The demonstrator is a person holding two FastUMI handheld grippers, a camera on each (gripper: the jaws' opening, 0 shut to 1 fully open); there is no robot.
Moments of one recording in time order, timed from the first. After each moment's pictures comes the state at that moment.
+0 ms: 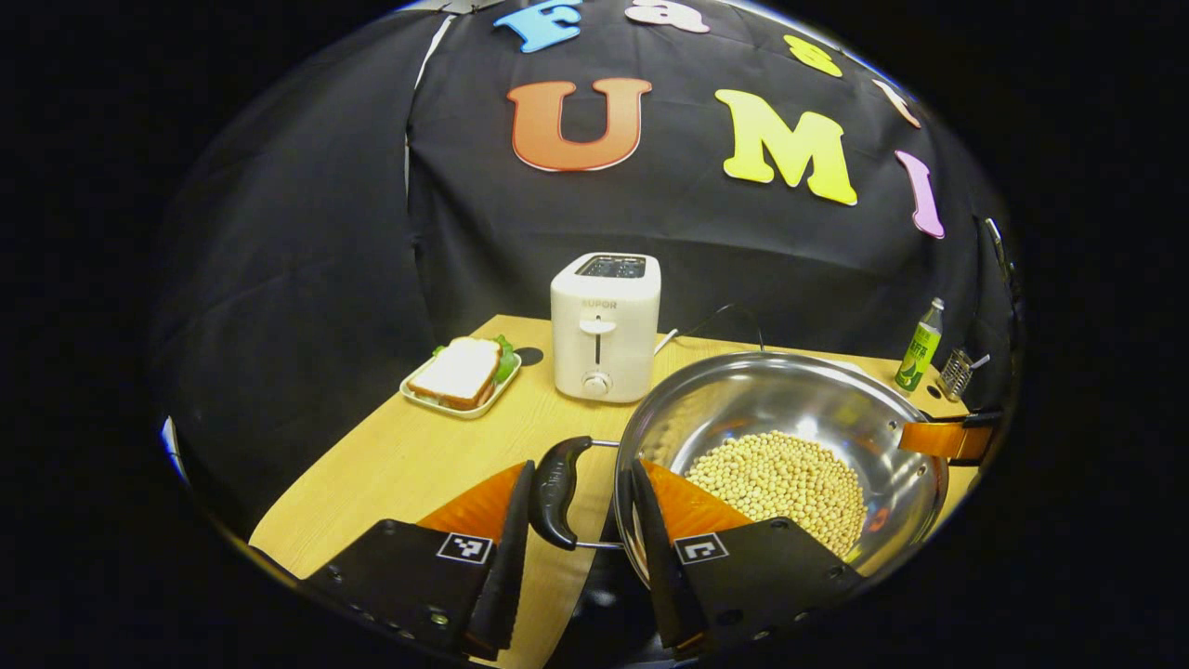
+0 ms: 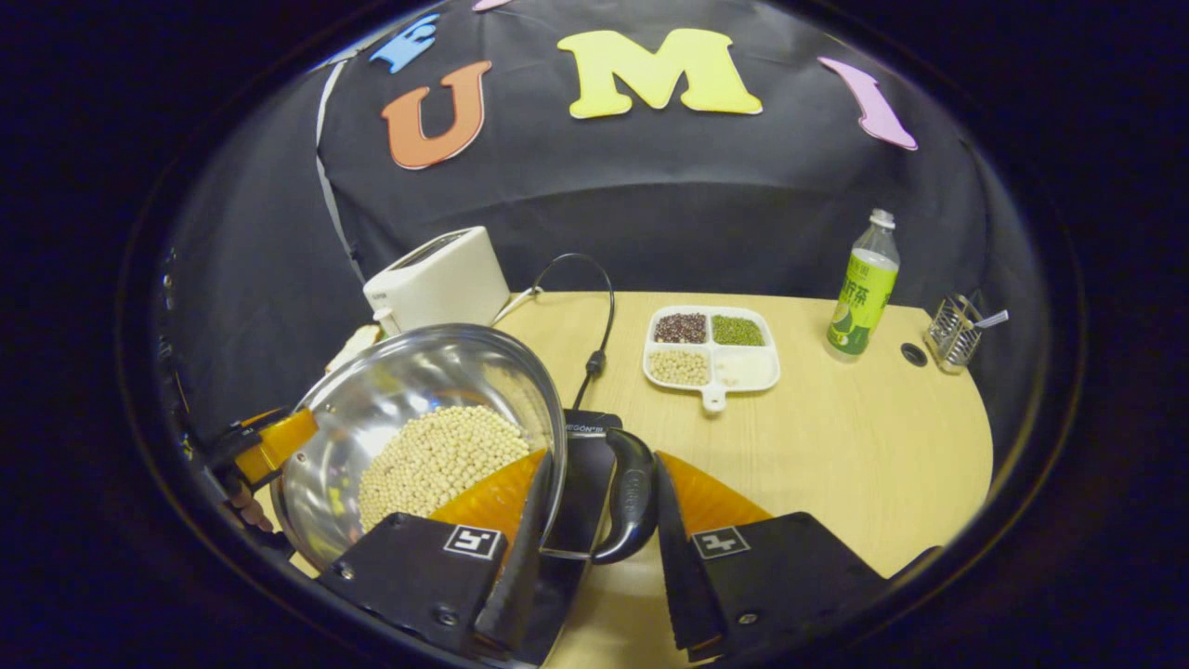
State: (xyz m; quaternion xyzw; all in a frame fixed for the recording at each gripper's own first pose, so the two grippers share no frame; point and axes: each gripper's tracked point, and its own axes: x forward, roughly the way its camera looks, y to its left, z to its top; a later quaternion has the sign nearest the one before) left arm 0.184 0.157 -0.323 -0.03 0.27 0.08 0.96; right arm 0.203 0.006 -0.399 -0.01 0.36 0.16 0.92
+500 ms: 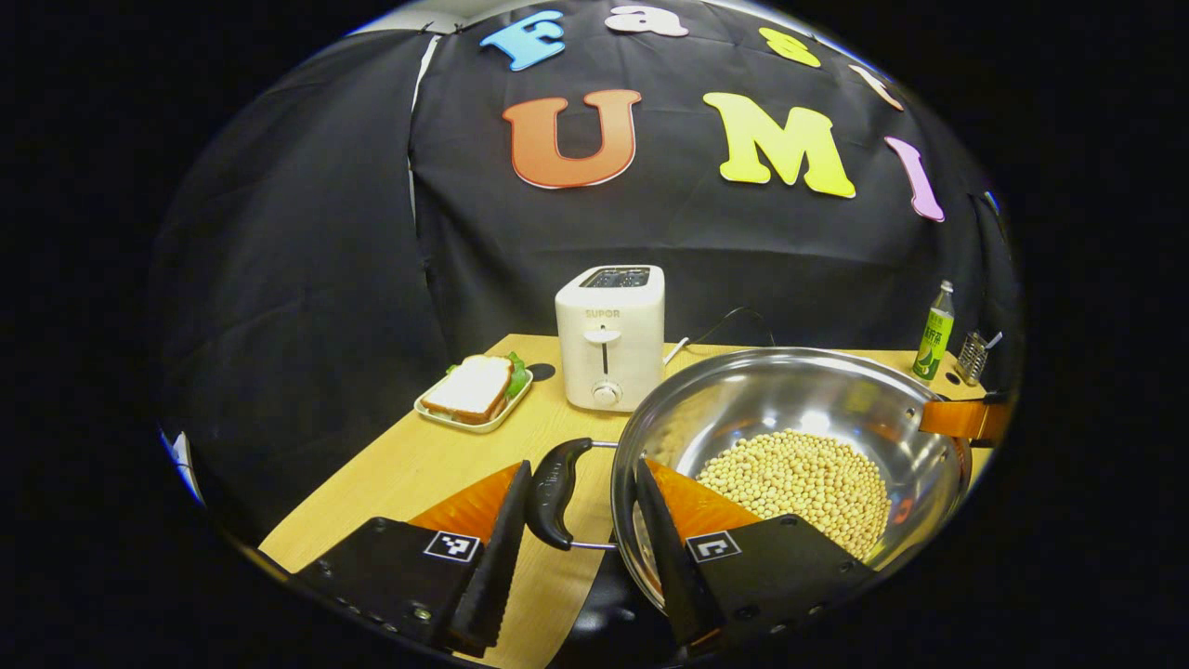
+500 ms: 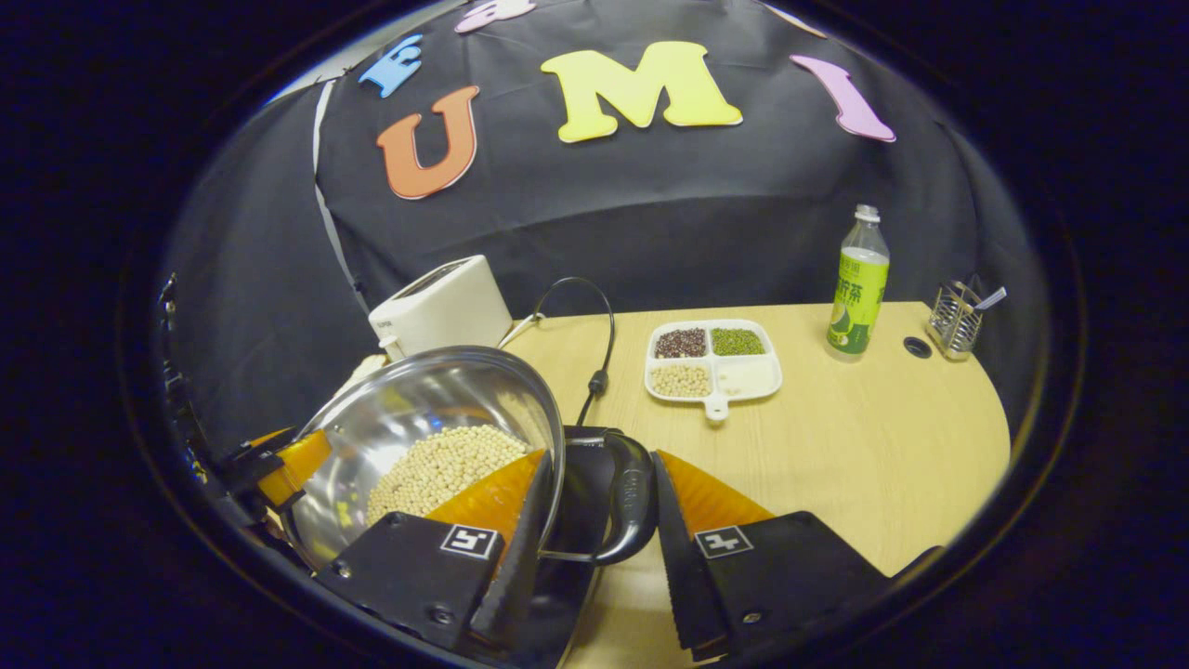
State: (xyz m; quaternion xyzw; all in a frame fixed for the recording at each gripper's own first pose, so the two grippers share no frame) left arm 0.184 0.154 -0.324 -0.01 0.25 0.10 0.96; right arm 0.205 0.008 -0.400 0.00 0.33 0.15 0.93
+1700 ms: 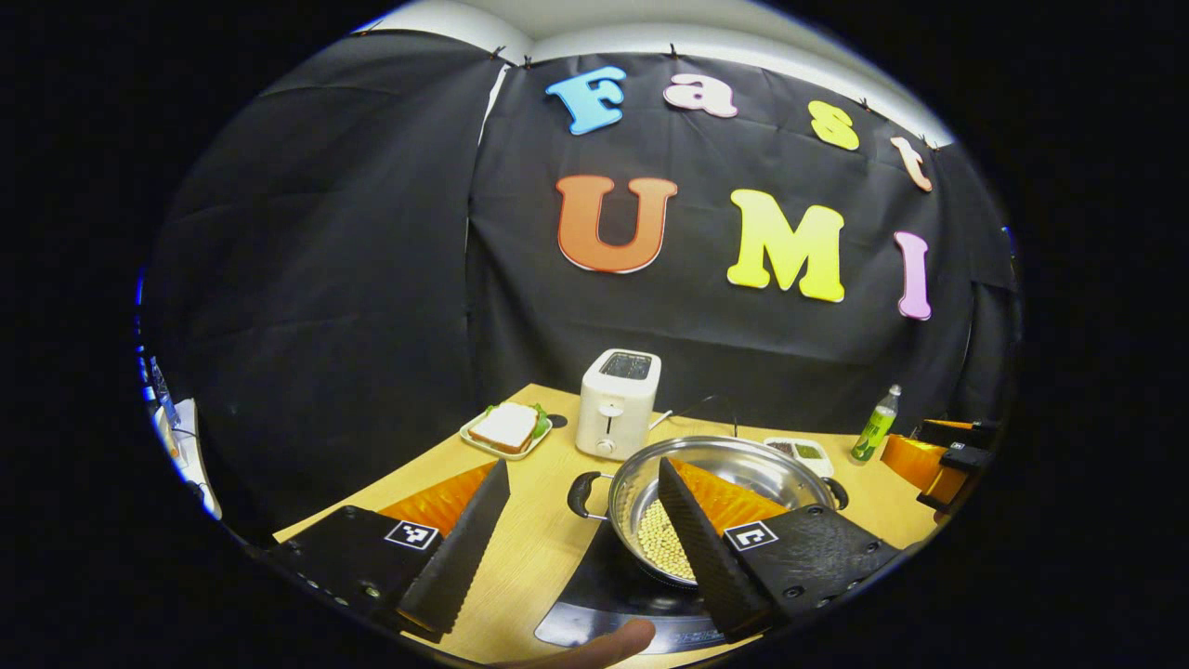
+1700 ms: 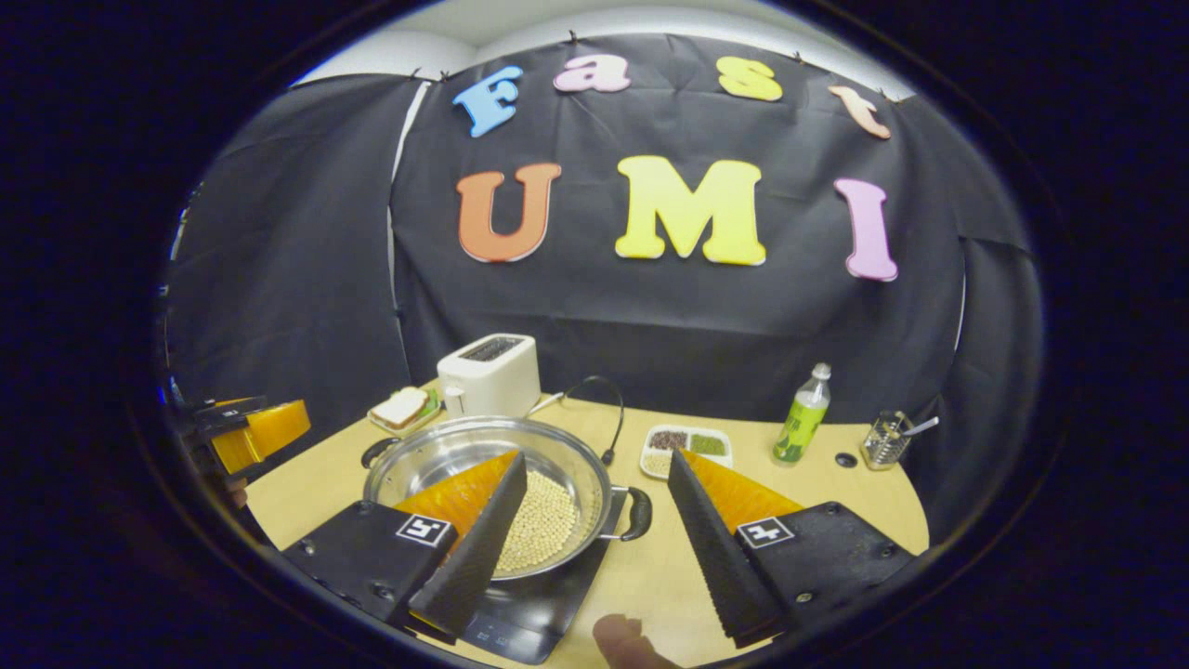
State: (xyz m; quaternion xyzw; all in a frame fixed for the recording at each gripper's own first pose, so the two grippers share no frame) left arm 0.081 0.146 -0.170 -0.07 0.14 0.12 0.98; right arm 0.115 0.012 -0.233 -0.07 0.17 0.17 0.97
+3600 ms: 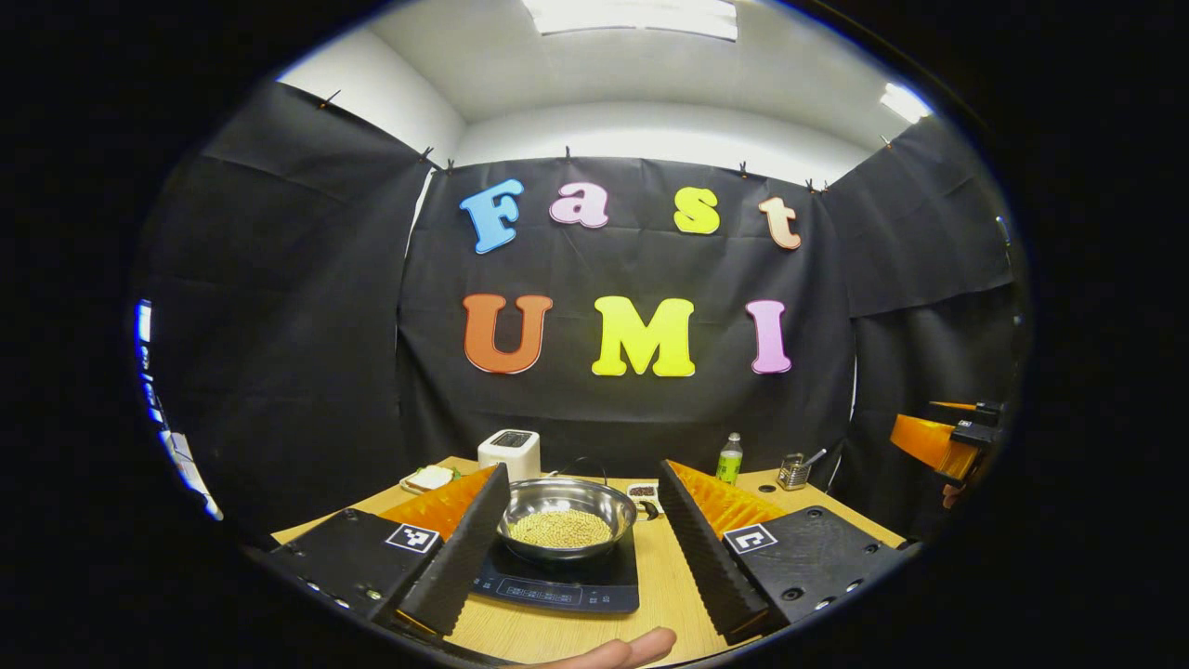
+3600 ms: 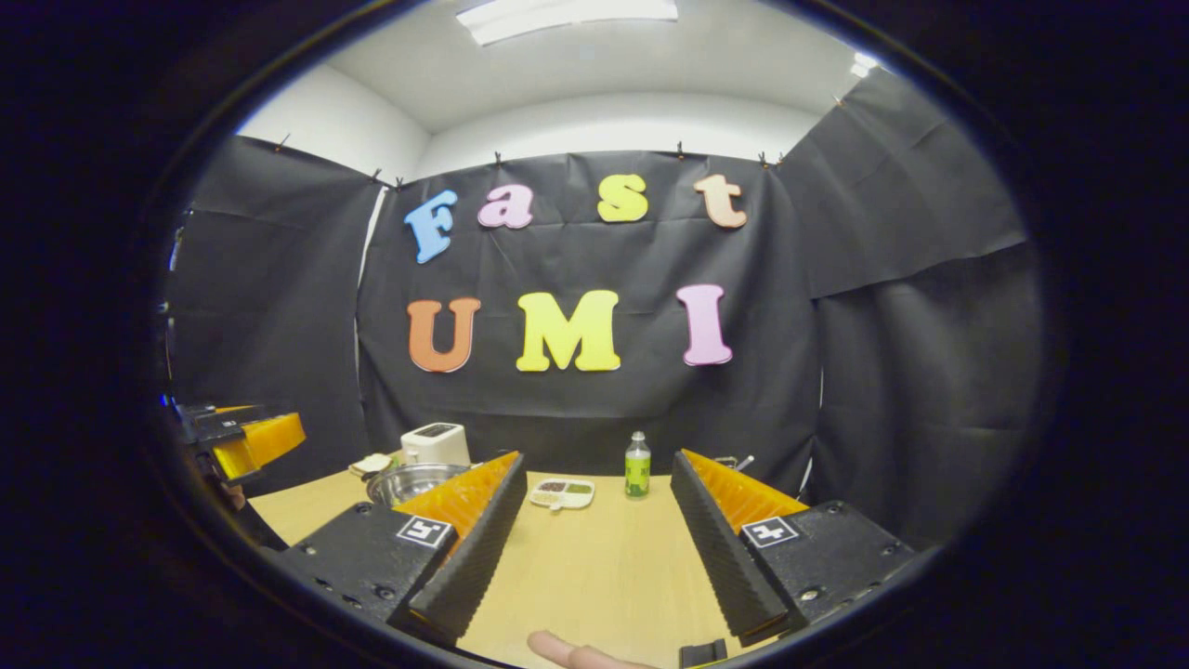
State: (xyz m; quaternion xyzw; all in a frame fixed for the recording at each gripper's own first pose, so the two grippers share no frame) left arm -0.070 -0.026 -0.066 -0.03 0.00 0.01 1.00; right arm -0.074 0.058 -0.101 -0.04 0.02 0.08 1.00
